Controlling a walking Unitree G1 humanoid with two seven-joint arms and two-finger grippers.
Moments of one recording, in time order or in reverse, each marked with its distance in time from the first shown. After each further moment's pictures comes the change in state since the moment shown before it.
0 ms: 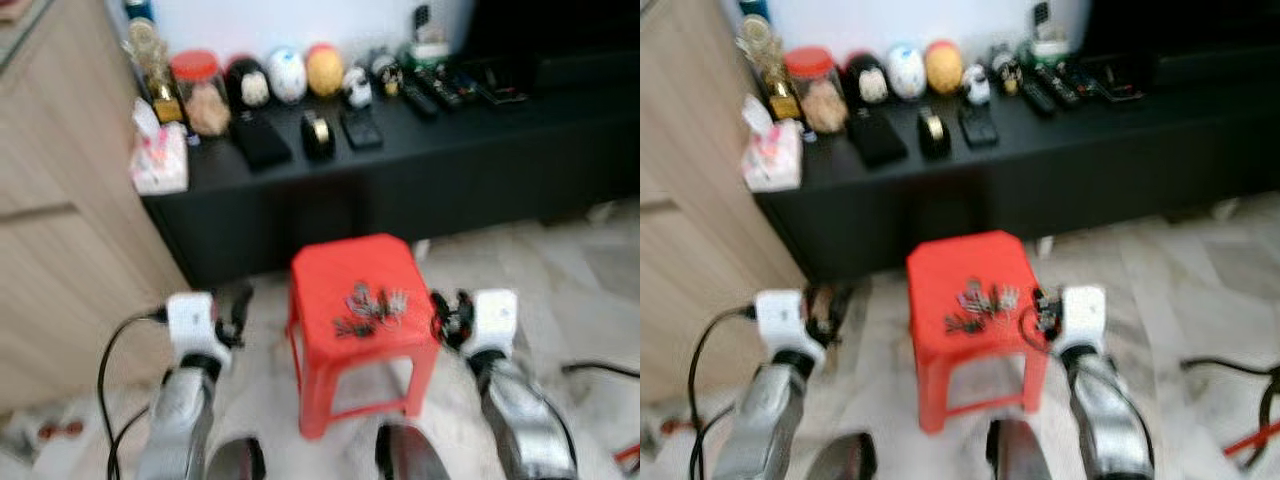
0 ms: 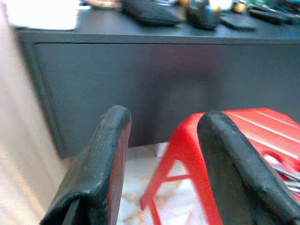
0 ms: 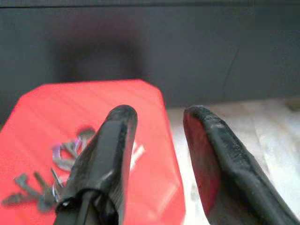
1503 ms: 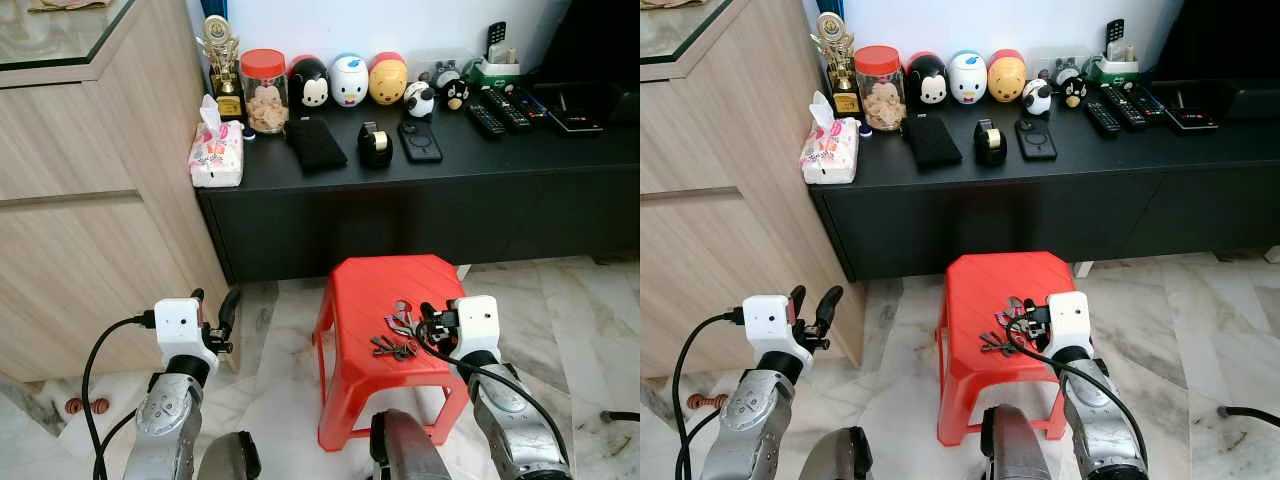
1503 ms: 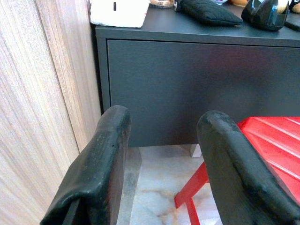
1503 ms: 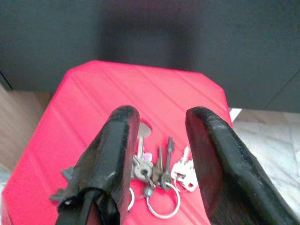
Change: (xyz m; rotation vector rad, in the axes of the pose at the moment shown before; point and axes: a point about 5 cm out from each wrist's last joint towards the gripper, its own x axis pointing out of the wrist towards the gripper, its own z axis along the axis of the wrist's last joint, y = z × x) left arm -0.005 0.012 -0.002 0.011 0.023 0.035; right arm 0.001 0.004 -0.017 -0.081 0.119 0.012
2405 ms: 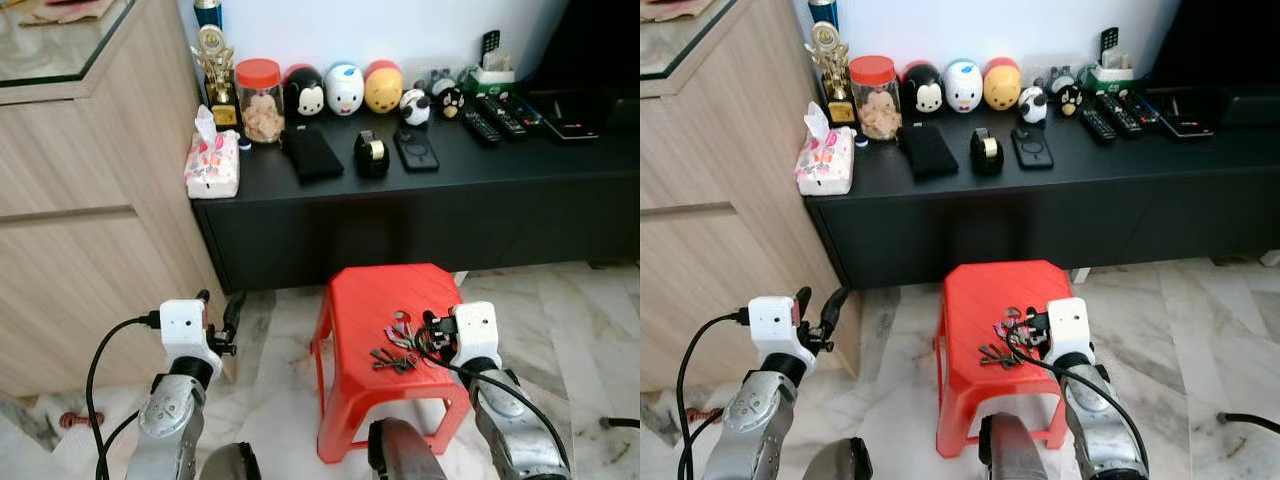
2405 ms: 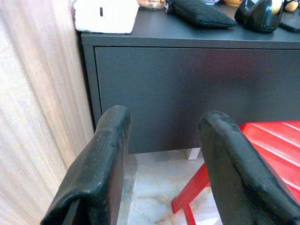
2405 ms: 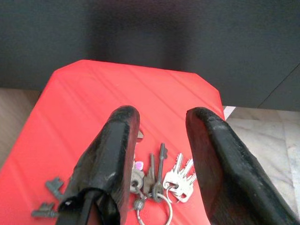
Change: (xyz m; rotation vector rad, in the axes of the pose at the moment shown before) left arm -0.003 -0.002 -0.004 0.008 0.015 -0.020; right arm -0.001 0.003 -0.008 -0.024 0.034 0.000
